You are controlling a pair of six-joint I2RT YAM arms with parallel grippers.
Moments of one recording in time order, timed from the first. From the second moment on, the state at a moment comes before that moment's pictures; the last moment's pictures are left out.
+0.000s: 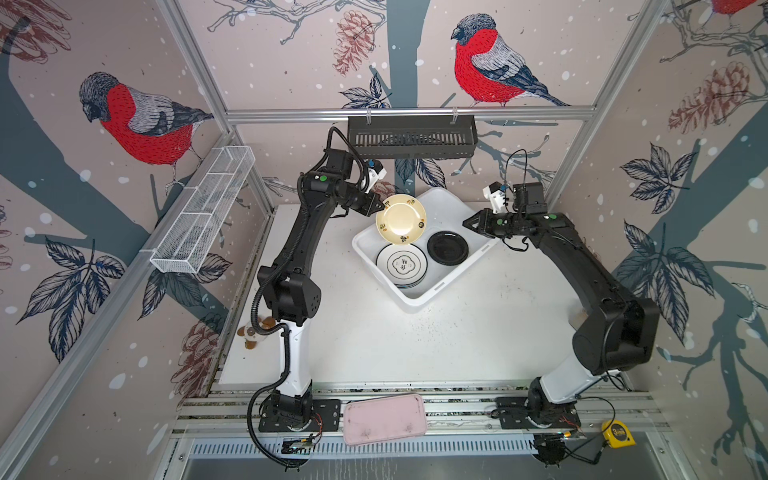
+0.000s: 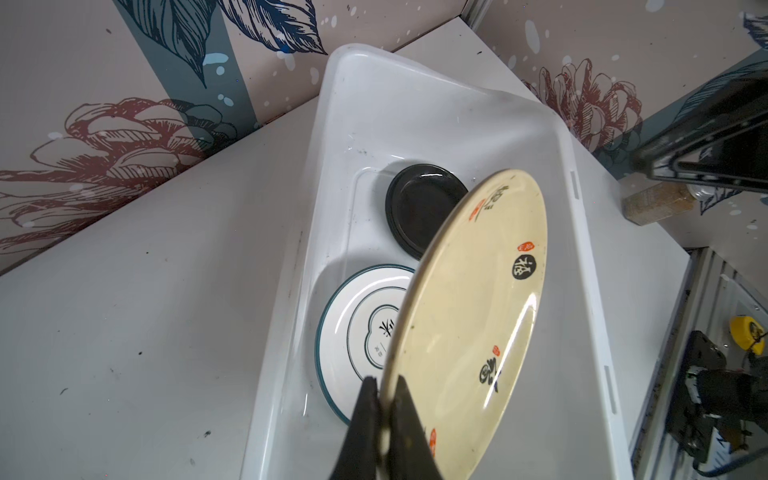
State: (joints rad) left arm -0.26 2.14 2.36 -1.11 0.56 0.23; right arm 0.16 1.61 1.50 -0.61 -0.63 0.34
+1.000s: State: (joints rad) left arm -0.49 2.38 2.23 -0.62 0.41 -0.08; right arm 0.12 1.33 1.30 -0.66 -0.54 0.43
